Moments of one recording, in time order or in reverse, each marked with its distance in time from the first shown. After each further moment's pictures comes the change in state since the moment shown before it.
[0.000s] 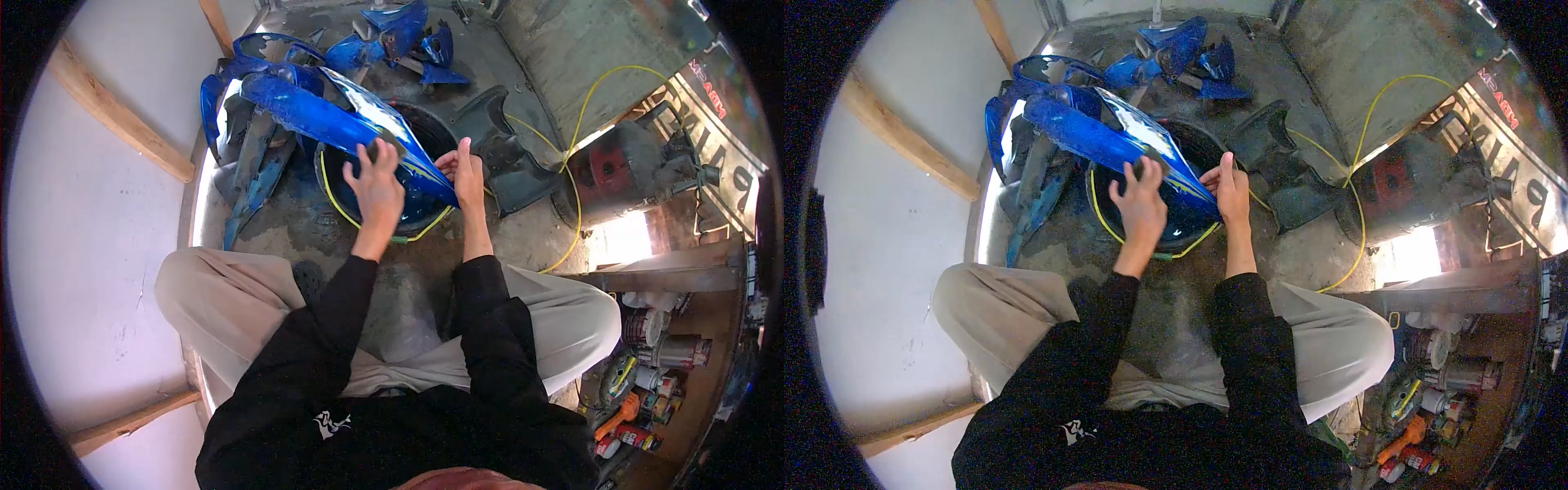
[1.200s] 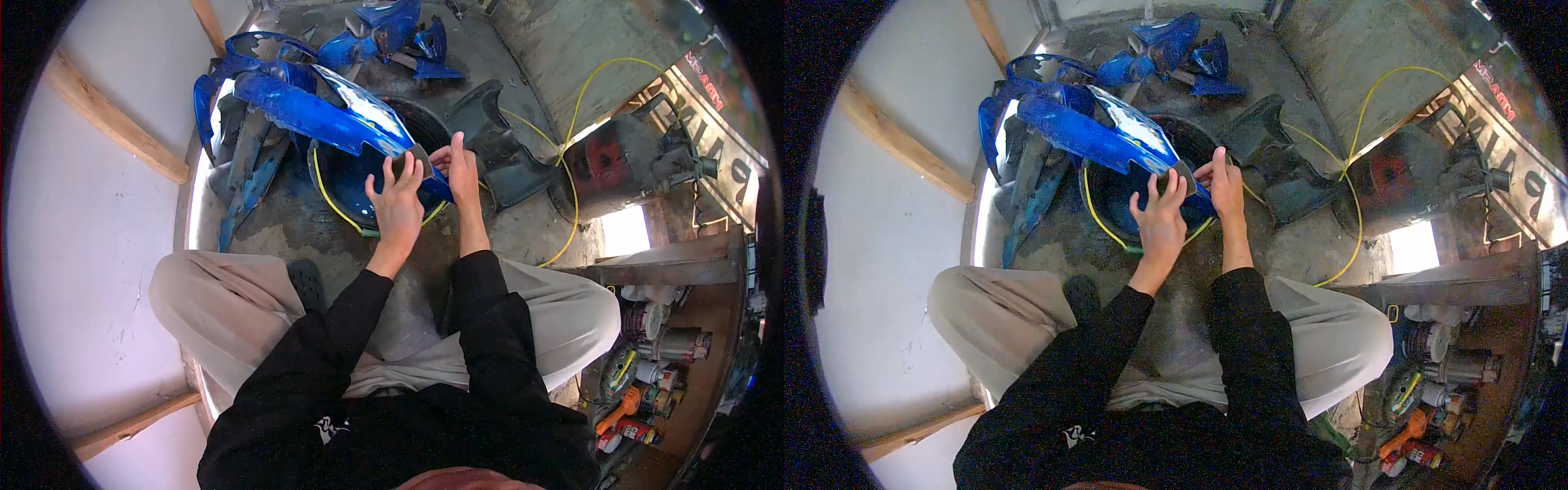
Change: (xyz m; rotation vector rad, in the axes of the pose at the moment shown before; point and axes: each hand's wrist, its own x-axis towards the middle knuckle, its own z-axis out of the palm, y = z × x) left_hand -0.034 0.046 -0.002 -0.188 -0.046 0.056; right_hand -0.001 -0.001 -0.002 -0.047 0.040 -0.002
